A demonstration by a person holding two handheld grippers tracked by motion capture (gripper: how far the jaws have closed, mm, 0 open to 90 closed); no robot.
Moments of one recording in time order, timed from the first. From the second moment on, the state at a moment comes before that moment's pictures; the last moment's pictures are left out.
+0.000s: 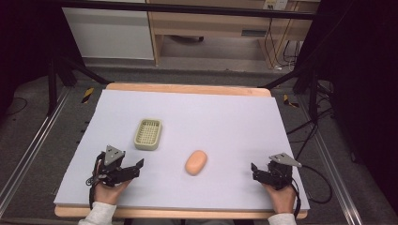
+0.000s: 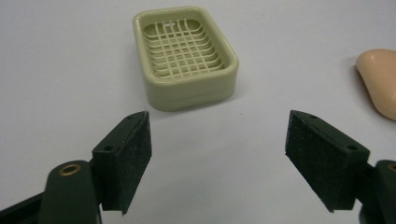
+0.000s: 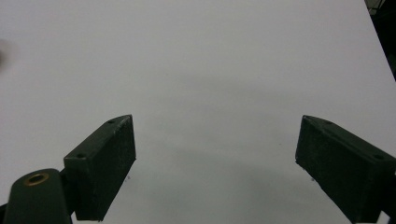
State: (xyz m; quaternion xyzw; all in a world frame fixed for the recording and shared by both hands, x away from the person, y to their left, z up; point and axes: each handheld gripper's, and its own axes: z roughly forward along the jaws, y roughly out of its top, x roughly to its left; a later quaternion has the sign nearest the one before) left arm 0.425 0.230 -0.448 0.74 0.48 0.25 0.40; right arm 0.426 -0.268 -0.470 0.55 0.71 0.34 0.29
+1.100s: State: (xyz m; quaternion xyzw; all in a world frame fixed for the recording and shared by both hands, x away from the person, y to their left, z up) left arm 0.424 0.186 -0.442 0.76 0.45 0.23 0.41; right arm 0.424 -0.263 -0.469 0.54 0.71 0.35 0.29
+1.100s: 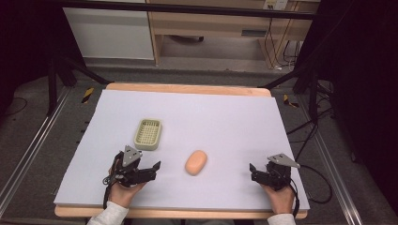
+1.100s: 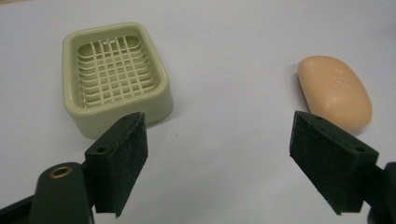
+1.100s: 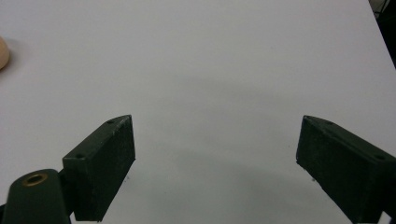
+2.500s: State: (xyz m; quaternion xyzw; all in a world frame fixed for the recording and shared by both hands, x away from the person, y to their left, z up) left arm 0.438 0.140 -0.415 0.78 0.41 0.23 0.42; right arm 0.424 -0.262 -0.470 0.54 0.71 0.34 0.29
